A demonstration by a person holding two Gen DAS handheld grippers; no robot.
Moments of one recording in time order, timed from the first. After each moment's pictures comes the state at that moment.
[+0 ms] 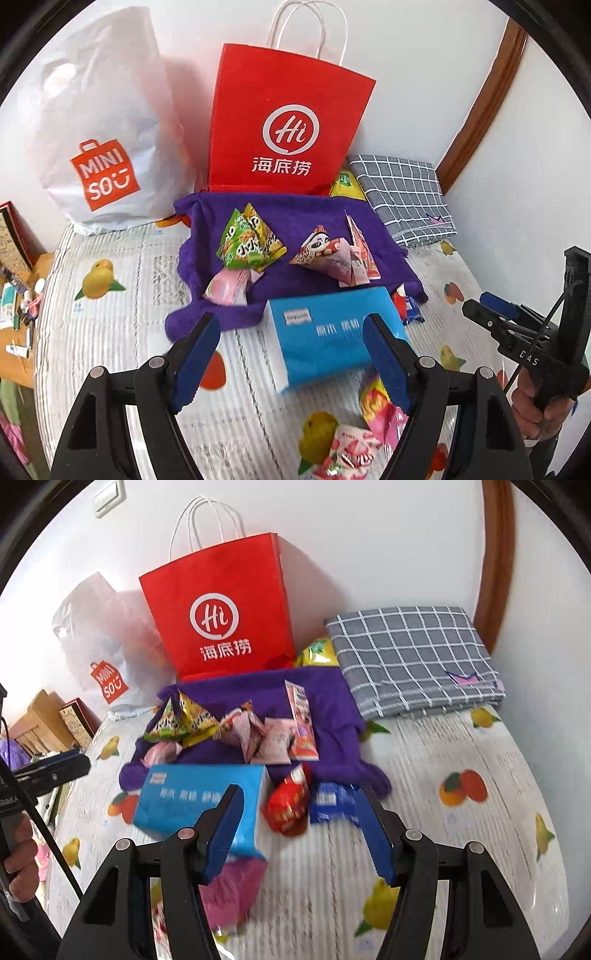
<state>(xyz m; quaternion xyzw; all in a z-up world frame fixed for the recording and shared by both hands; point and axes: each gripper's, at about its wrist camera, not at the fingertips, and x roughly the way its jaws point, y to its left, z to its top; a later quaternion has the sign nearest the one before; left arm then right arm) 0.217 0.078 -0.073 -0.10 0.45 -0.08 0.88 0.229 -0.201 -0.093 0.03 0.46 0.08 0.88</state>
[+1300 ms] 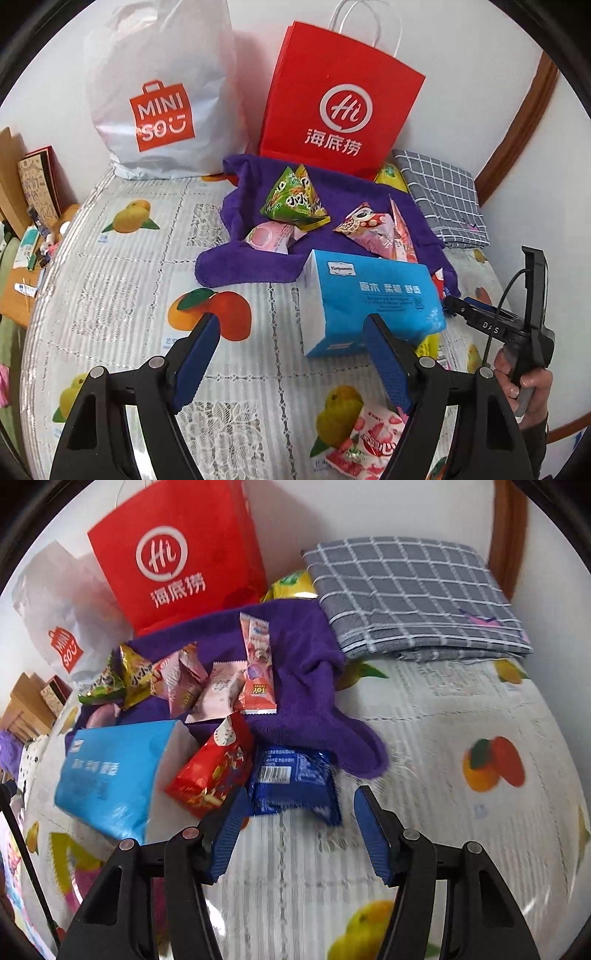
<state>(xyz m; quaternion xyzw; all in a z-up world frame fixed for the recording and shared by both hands) 0.184 0.085 -0.120 -0.14 0.45 0.01 0.88 0.287 -0.220 -0.198 0.02 0.52 0.10 0.85</state>
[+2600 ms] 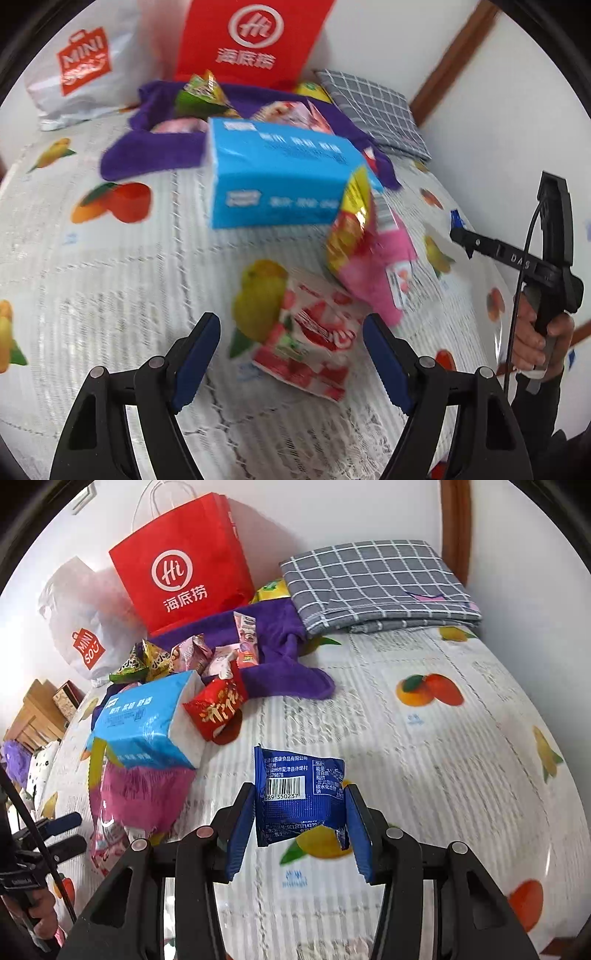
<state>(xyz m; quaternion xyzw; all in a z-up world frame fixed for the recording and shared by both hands) 0.120 0.023 -0.181 -0.12 0.50 -0.14 0.84 0.181 -0.274 -0.161 0.06 0.50 0.07 0.86</state>
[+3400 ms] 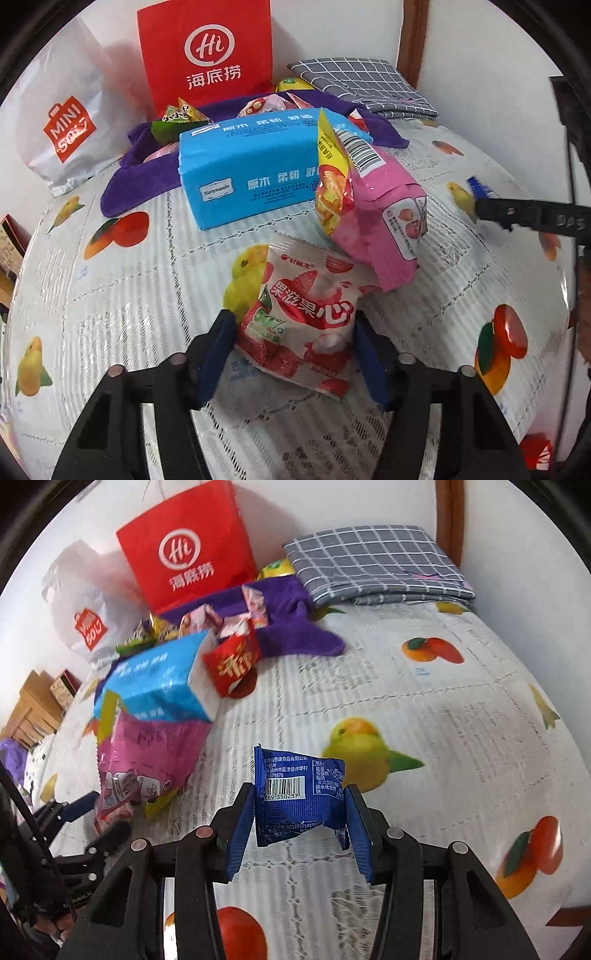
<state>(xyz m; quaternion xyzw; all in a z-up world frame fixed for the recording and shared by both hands) 0.099 -0.015 -0.195 0.04 0.47 -0.09 0.88 0.149 -0.242 -0.179 0.04 0.52 0.07 0.85</state>
